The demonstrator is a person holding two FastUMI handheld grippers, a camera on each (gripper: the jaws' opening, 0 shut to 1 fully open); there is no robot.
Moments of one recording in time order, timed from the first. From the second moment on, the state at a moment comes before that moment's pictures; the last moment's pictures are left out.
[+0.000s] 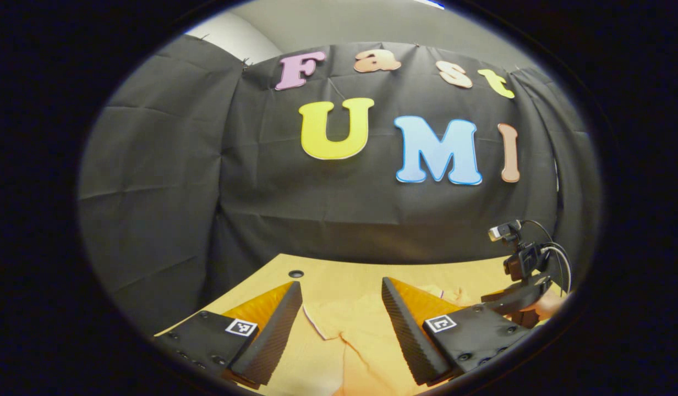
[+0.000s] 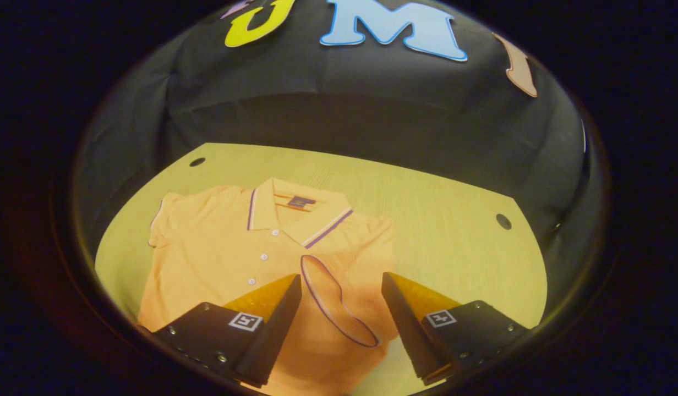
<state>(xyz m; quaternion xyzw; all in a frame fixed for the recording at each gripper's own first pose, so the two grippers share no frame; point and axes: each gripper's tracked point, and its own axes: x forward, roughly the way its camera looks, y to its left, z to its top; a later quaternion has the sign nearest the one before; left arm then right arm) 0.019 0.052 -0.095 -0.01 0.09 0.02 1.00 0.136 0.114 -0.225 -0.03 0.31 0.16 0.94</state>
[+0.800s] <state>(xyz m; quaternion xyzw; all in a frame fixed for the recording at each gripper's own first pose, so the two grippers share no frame) 0.153 0.102 -0.252 -0.03 0.19 0.02 0.98 0.055 0.088 -0.077 0.02 0.18 0.08 0.98</state>
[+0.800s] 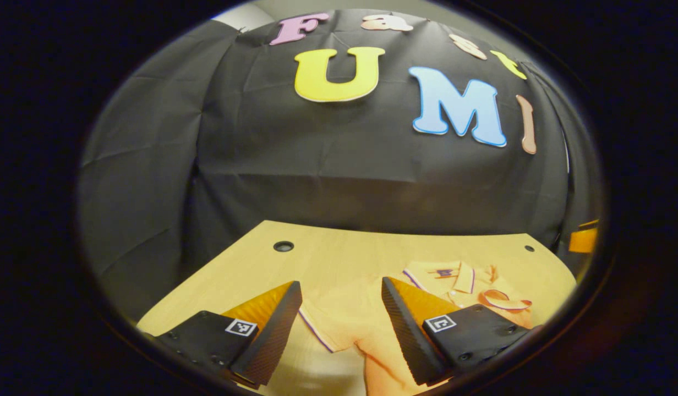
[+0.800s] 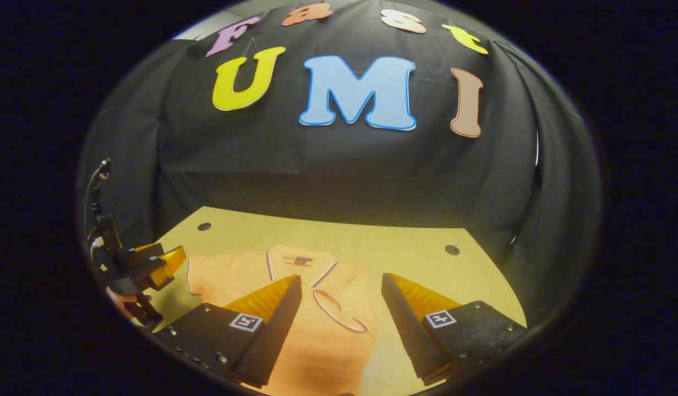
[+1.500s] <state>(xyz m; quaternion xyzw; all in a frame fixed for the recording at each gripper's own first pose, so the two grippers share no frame) 0.197 0.143 -0.369 -0.06 0.32 0.07 0.94 -0.001 0.088 -0.052 0.01 0.16 0.09 0.98</state>
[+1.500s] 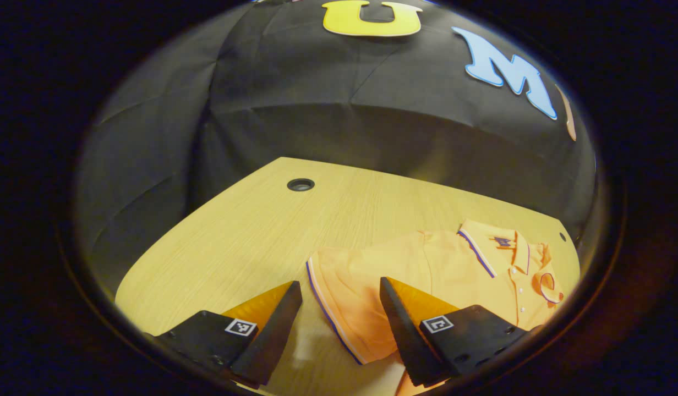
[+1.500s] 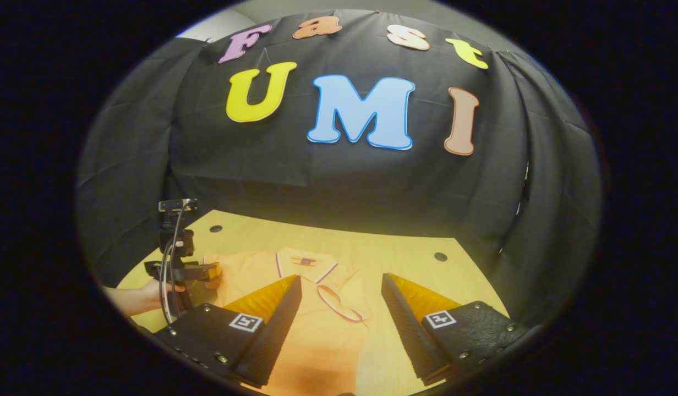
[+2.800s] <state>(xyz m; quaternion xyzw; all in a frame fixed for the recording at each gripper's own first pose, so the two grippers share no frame) 0.215 0.091 -0.338 0.00 0.30 0.02 0.95 -0.002 0.070 -0.071 0.01 0.18 0.07 0.98</state>
